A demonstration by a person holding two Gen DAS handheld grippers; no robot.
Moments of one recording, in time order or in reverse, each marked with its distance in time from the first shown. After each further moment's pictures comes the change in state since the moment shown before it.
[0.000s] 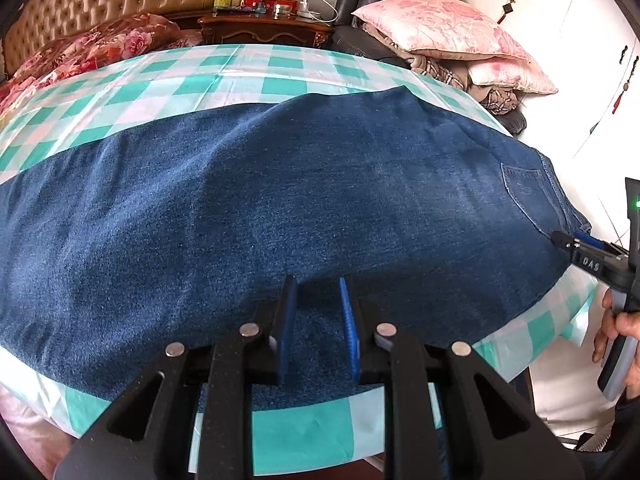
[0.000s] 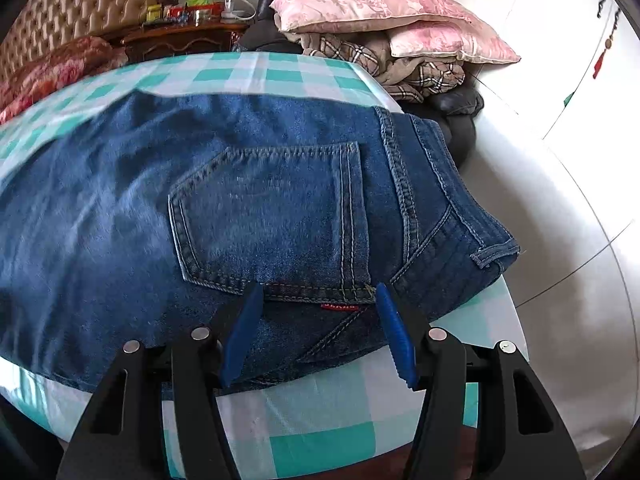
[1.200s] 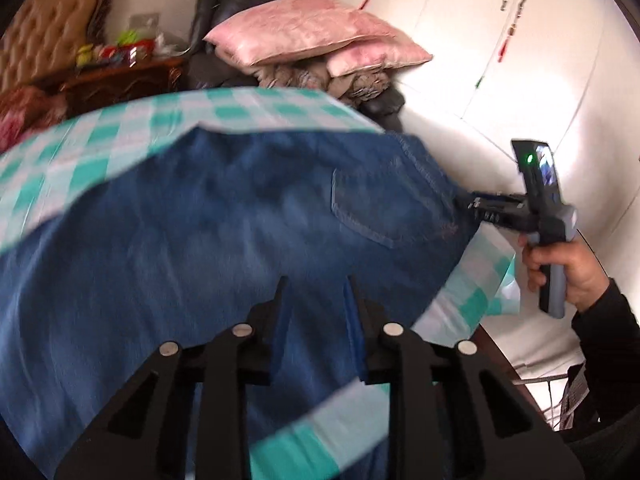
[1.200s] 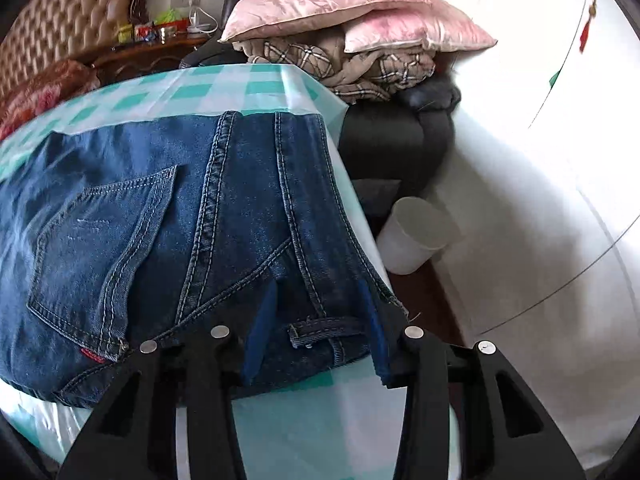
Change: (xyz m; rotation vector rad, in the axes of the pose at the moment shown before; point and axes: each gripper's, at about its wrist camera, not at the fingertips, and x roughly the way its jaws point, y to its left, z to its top) left arm 0.014 -0.129 0.025 0.279 -0.044 -0.316; right arm 0.055 -0.121 0.021 0.020 -0.013 -0.034
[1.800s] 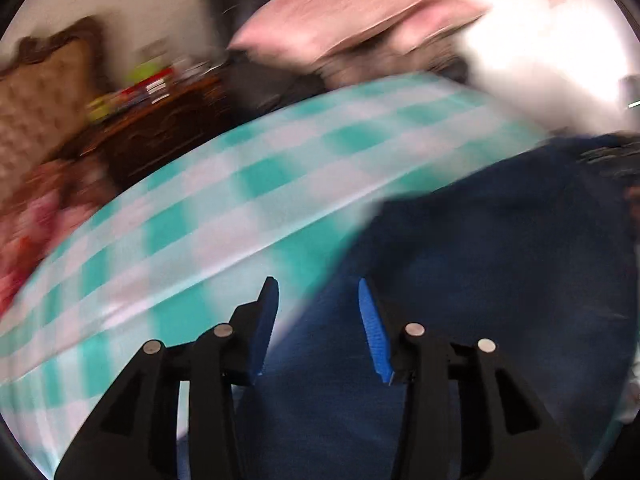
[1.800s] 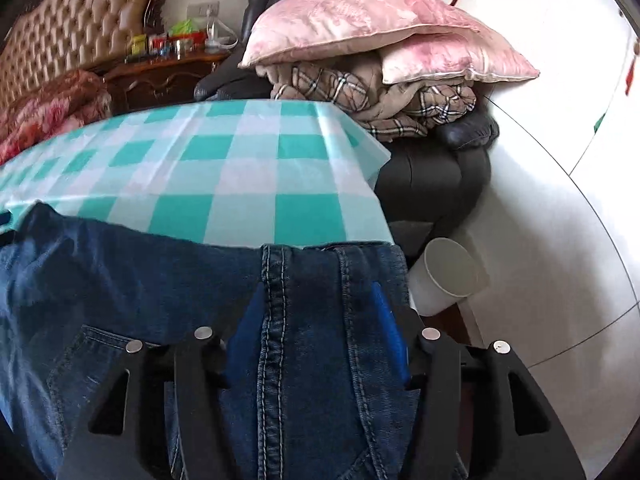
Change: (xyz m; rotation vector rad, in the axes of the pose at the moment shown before) left arm 0.101 0.137 0.128 0.226 0.092 0.351; right arm 0.040 0.031 0.095 -0.003 -0.067 0.097
